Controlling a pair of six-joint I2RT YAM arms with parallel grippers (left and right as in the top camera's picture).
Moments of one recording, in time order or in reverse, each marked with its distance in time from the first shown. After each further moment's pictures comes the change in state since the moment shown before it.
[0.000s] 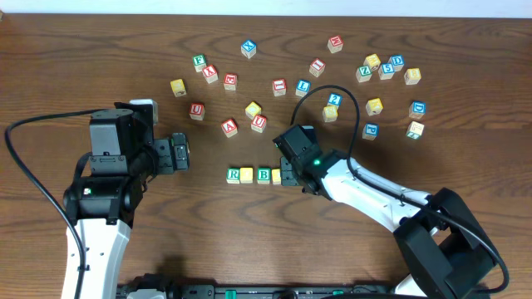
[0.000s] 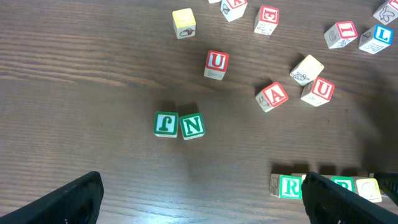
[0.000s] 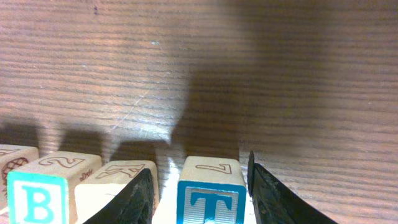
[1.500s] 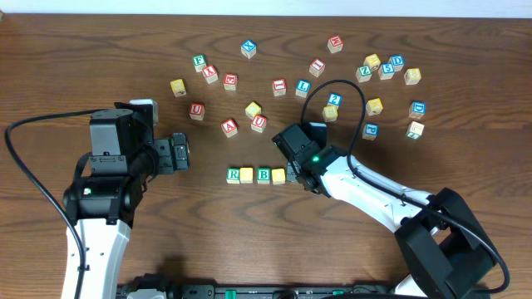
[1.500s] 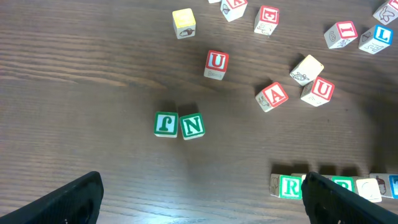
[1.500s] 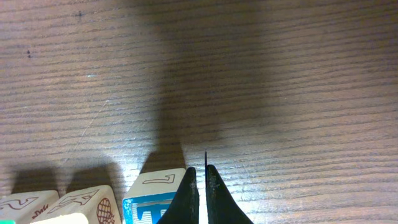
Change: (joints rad) left arm 0.000 0.000 0.000 0.000 0.000 0.000; right arm 0.000 0.002 0.026 -0.087 0.148 0.127
